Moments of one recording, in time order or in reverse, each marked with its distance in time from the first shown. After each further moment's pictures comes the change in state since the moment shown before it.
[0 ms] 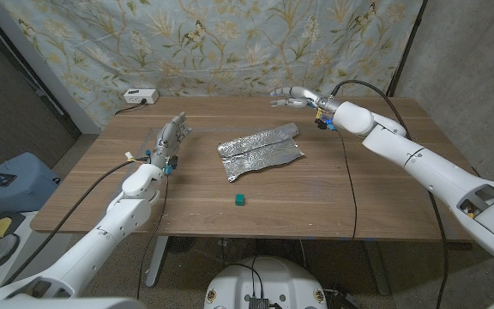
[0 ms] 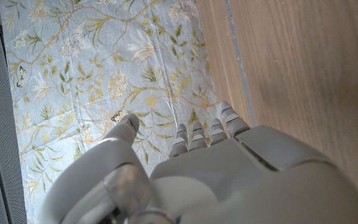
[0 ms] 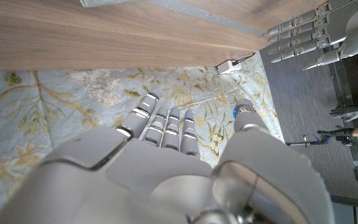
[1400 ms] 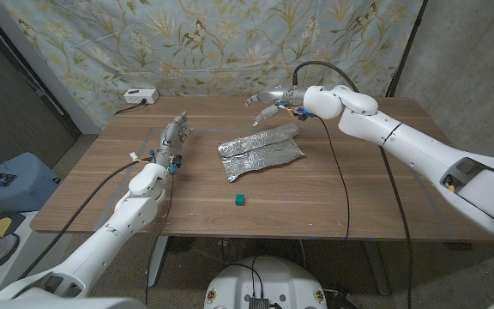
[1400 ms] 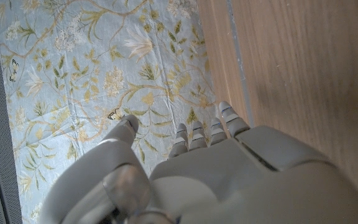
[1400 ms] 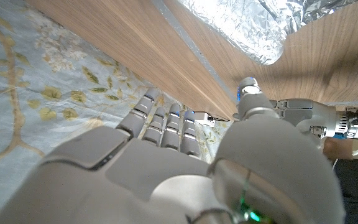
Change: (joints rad) left arm -0.027 -0.040 0.014 0.033 0.010 -0.007 0.023; left_hand -0.019 0.007 0.005 -0.005 0.000 0.009 0.009 0.004 0.000 0.013 0.005 0.000 0.000 0.008 0.000 0.008 -0.003 0.000 0.000 0.000 0.000; right arm 0.178 0.061 -0.190 -0.112 -0.419 -0.095 0.210; right_hand 0.201 -0.106 0.018 -0.029 0.015 -0.020 -0.002 0.012 0.003 0.021 -0.012 0.008 0.000 -0.015 0.026 0.000 -0.028 -0.057 0.049 -0.019 0.000
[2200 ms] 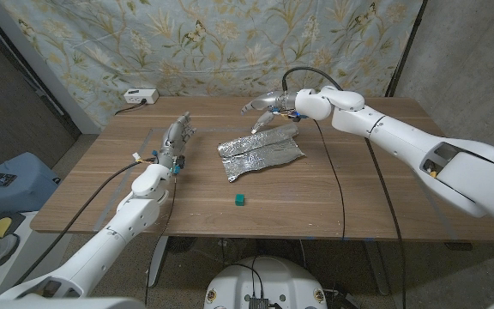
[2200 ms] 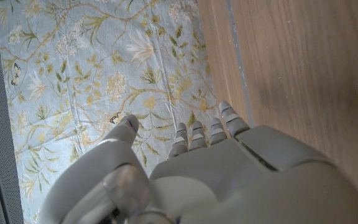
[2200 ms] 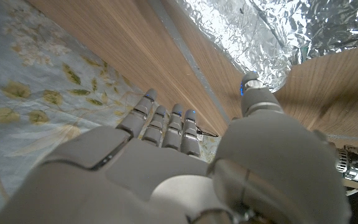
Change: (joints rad) left arm 0.022 0.002 0.008 -0.057 0.014 0.024 0.046; left_hand 0.000 0.000 0.003 -0.003 0.000 0.011 0.000 0.000 0.000 0.000 0.000 0.004 0.000 0.000 0.000 0.000 -0.005 0.000 0.000 0.000 0.000; right arm 0.118 0.103 -0.098 0.291 -0.083 0.196 -0.073; right_hand 0.045 -0.037 0.004 0.015 0.011 0.039 -0.053 0.018 0.004 0.046 -0.076 0.017 0.012 0.020 -0.052 0.010 0.003 -0.001 -0.020 0.004 0.000
